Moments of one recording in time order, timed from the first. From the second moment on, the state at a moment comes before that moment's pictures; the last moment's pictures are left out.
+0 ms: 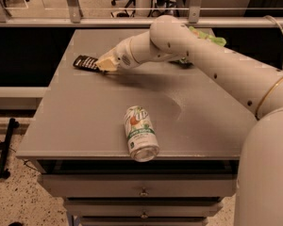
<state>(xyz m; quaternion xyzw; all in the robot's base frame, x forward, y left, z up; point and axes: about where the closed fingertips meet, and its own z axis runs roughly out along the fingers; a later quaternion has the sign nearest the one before) 0.714 0.114 0.832 -0.49 0.71 0.28 0.43</state>
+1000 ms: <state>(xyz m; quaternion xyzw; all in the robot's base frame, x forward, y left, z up) 0.714 0.104 0.872 -0.51 0.68 0.28 0.45</state>
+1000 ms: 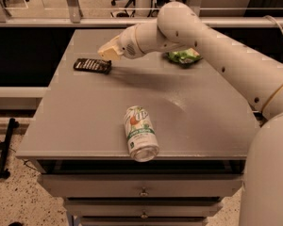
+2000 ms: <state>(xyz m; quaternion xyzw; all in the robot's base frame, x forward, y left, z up) 0.713 0.111 0.868 -0.51 0.68 0.28 0.45</state>
